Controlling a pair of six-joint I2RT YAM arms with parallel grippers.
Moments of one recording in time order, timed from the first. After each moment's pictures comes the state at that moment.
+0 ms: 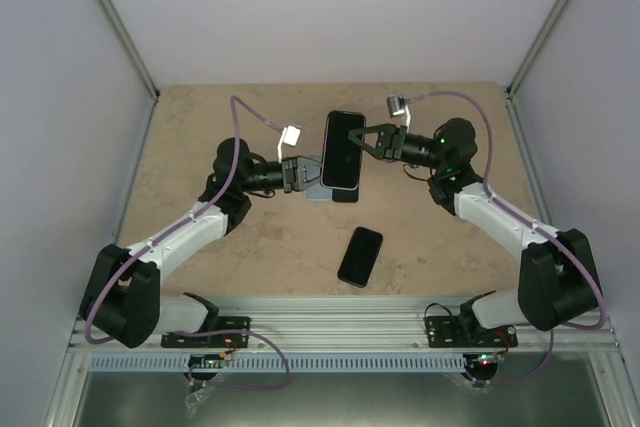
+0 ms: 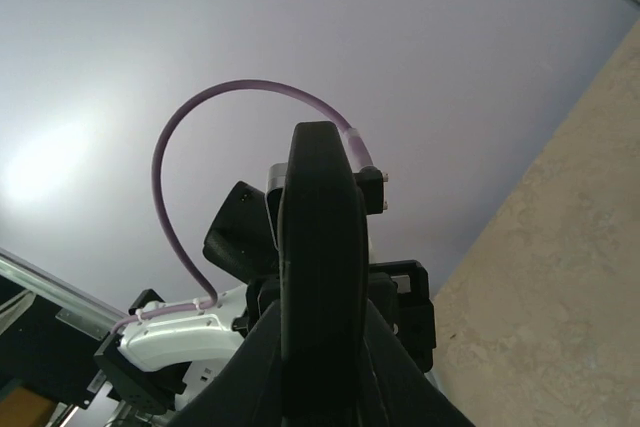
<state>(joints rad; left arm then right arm) -0.47 1.31 0.75 0.65 1.02 -0.95 0.41 1.41 0.89 0.77 -0.96 1.23</state>
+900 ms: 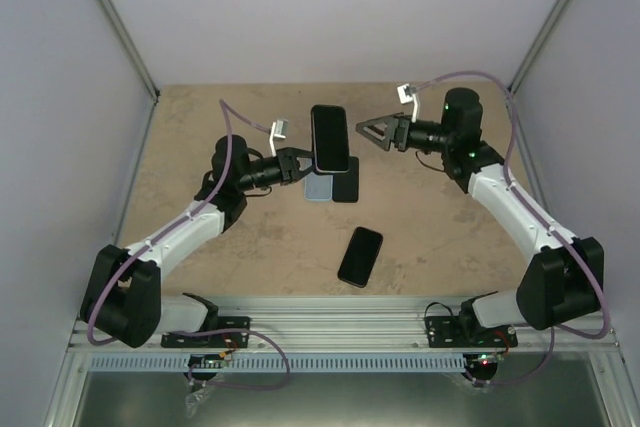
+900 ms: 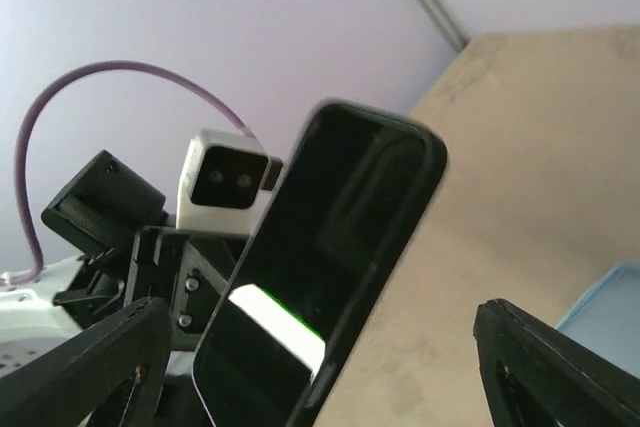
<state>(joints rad) -0.42 1.31 0.74 0.53 0.86 -1.02 0.31 1.40 1.09 0.11 -0.93 0.63</state>
